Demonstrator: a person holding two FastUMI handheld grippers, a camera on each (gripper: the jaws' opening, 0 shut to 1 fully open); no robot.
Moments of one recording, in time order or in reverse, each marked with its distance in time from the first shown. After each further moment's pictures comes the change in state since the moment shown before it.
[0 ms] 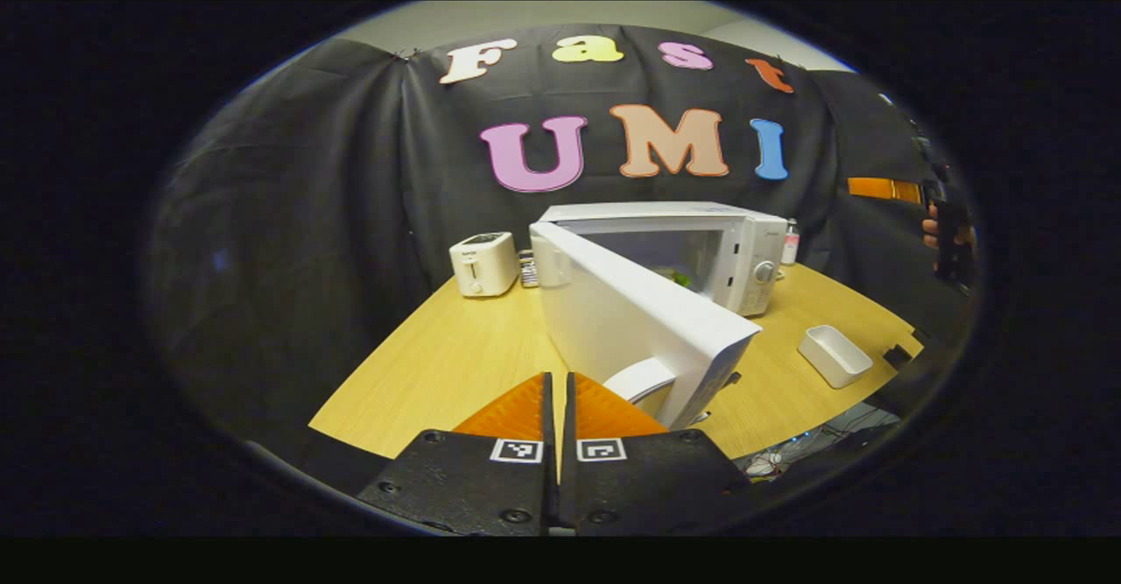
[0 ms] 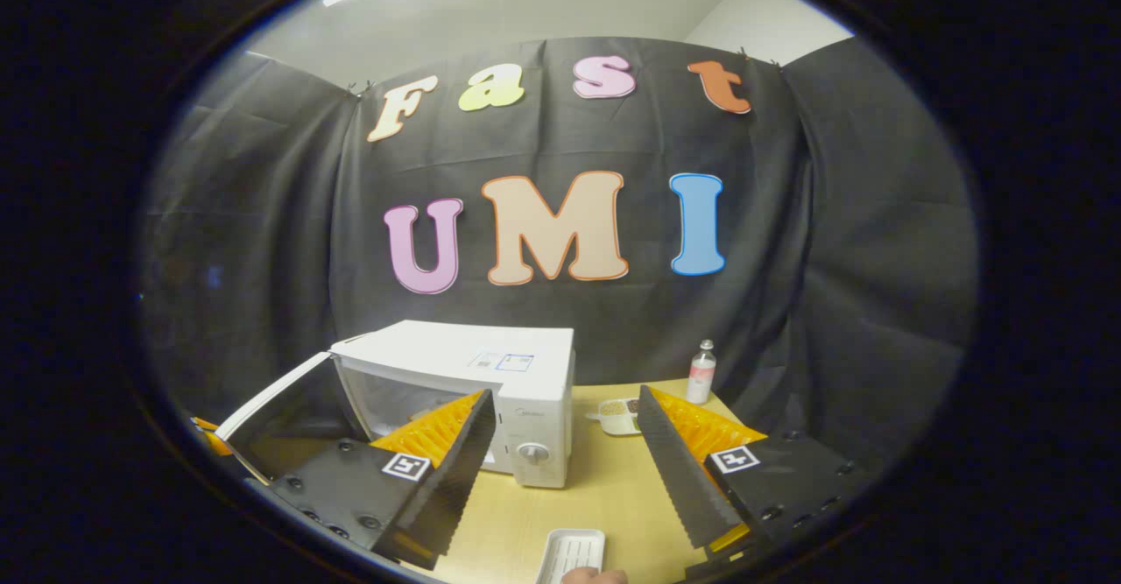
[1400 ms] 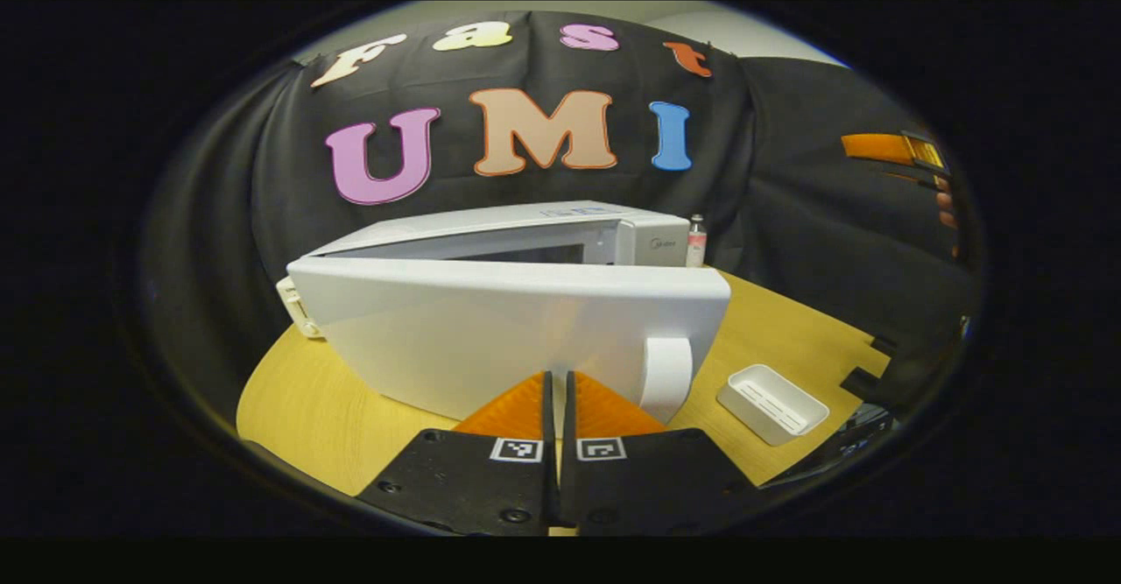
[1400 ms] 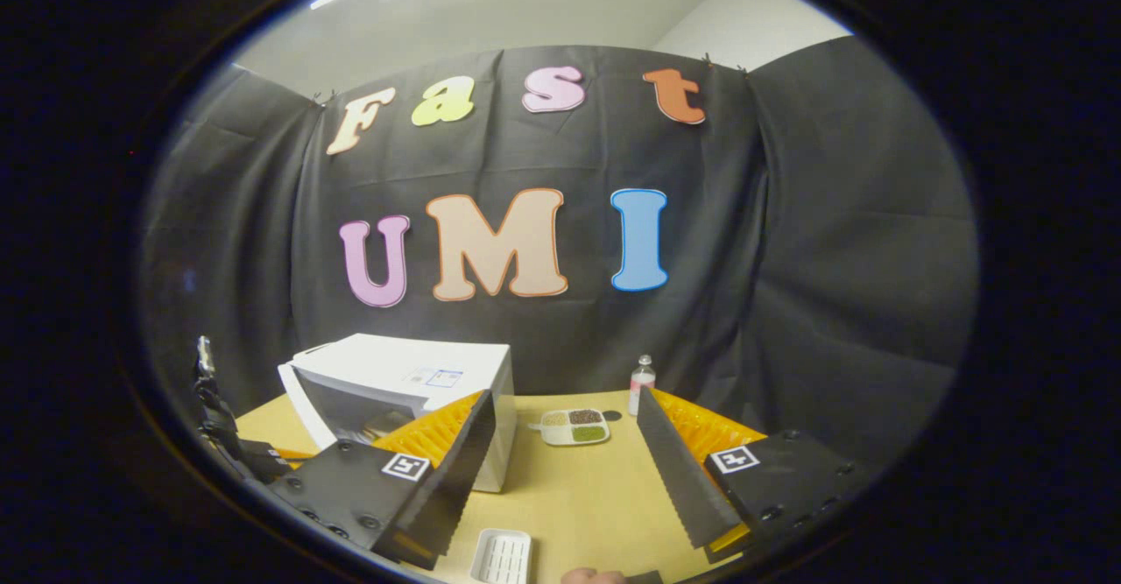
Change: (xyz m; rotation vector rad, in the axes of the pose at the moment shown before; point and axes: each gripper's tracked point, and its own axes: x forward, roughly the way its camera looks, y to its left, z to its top) left arm 0.136 -0.170 0.053 0.073 -0.022 -0.319; right arm -0.008 -0.077 0.040 0.000 -0.019 -0.103
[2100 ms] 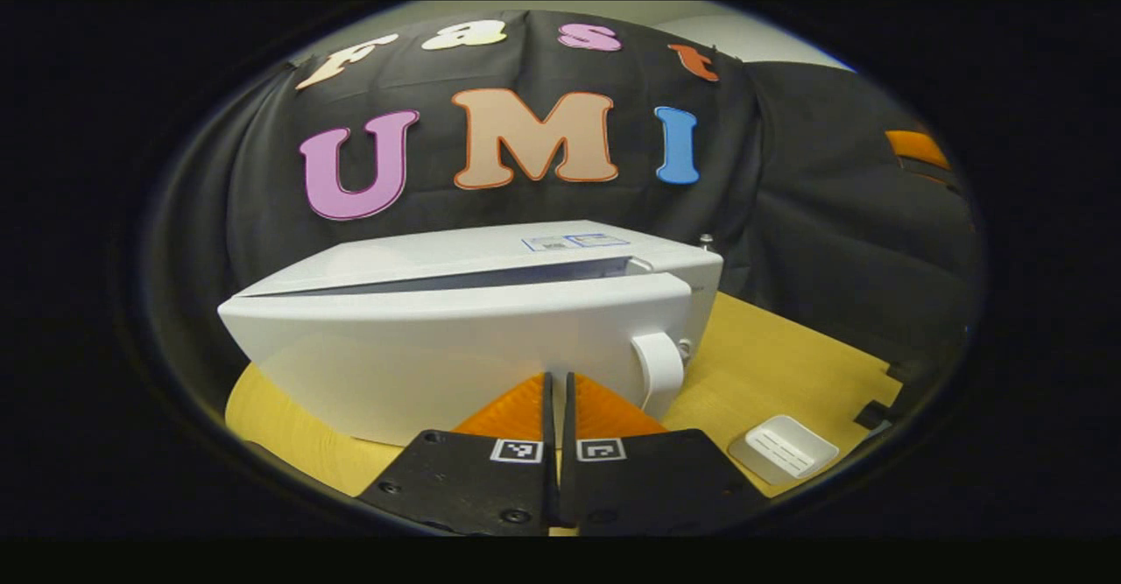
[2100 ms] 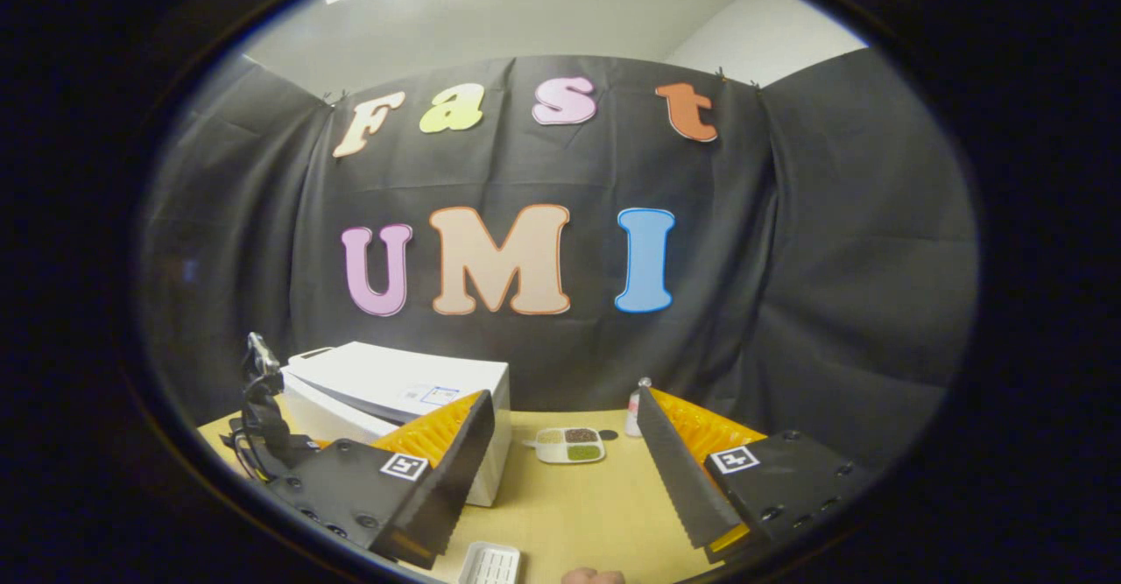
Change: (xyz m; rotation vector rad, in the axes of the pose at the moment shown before) left arm 0.079 -0.002 0.045 -0.028 -0.055 -0.015; right arm 0.015 -0.001 0.020 -0.035 -0.037 0.002
